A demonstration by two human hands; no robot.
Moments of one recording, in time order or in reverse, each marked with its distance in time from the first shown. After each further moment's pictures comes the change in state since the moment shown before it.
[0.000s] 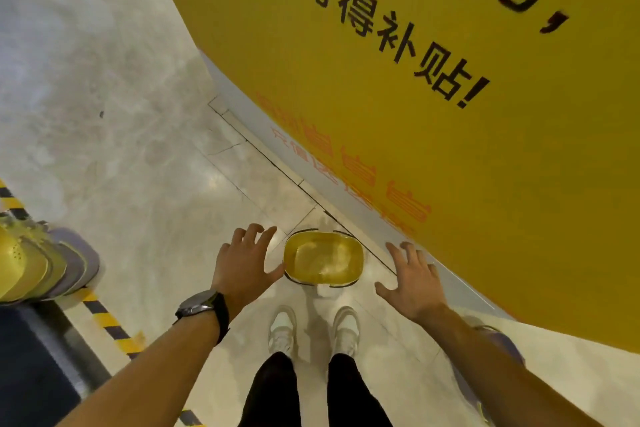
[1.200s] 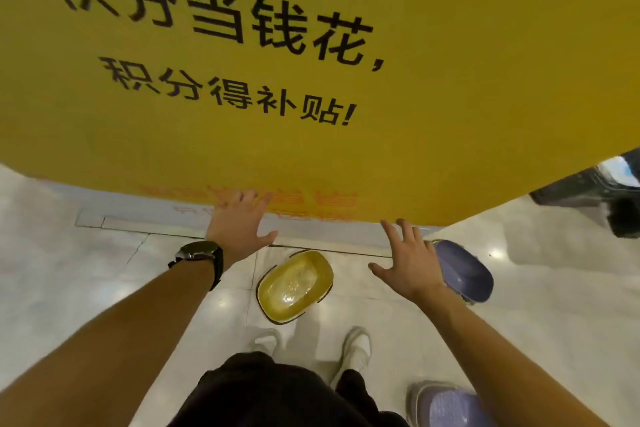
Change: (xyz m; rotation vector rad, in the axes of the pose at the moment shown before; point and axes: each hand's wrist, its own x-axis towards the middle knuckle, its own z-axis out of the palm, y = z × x) left_hand 0.160 0.034 -0.140 0.347 0.108 0.827; right_hand -0.077 -0.076 -0.077 0.132 0.223 0.602
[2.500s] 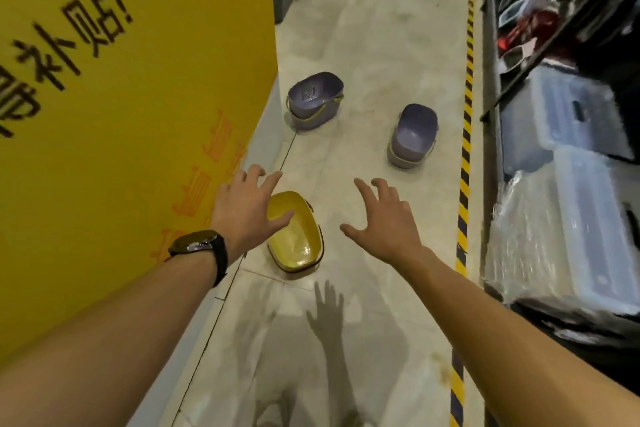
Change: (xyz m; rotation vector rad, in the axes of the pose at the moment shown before) left_hand -0.006 -0.046 0.032 0.222 0.057 1.231; right_hand -0.143 -0.323 0.144 0.551 0.283 1.175
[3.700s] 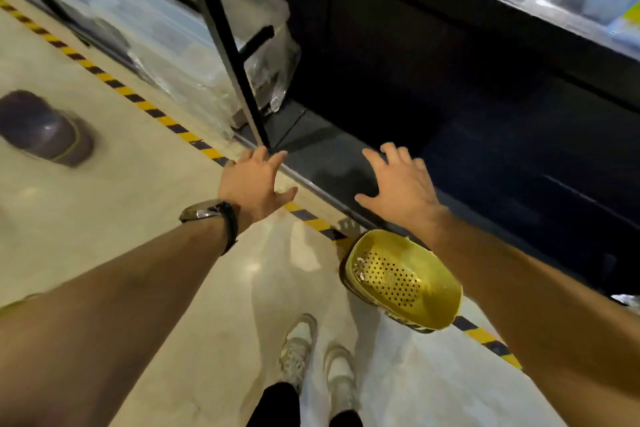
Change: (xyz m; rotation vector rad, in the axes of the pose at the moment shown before) left_hand -0.256 0.558 0.143 0.184 -0.120 1.211; right_hand -0.606 0.303 0.110 0.089 0.119 1.092
